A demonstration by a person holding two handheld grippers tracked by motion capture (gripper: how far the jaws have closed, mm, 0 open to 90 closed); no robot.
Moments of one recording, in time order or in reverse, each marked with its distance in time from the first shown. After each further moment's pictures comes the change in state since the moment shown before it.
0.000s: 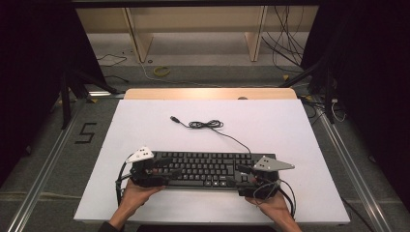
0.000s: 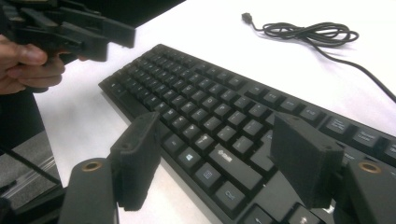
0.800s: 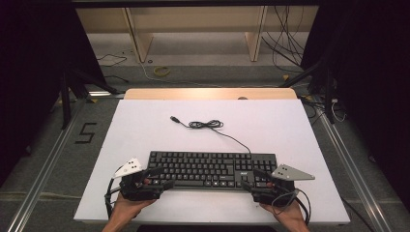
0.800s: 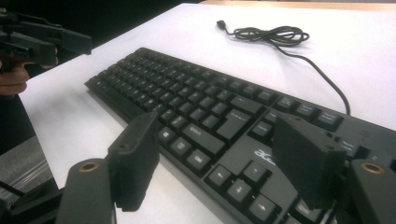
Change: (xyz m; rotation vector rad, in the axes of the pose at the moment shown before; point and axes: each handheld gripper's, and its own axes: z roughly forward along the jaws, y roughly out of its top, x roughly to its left) left arm -0.010 -0.023 -0.027 -0.040 -0.012 0.007; right arm -0.010 -0.020 -0.036 -0.056 -0.067 0.004
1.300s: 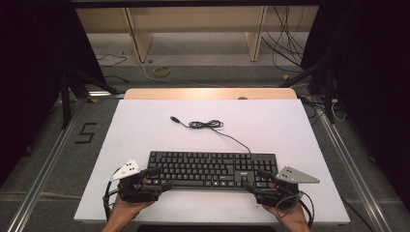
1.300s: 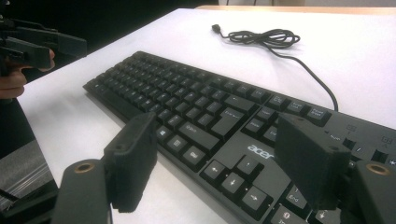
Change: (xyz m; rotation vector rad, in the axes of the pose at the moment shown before) left arm 0.000 -0.002 -0.004 -0.021 0.007 0.008; right arm -0.001 -0.003 -0.007 -0.021 -0.013 0.005
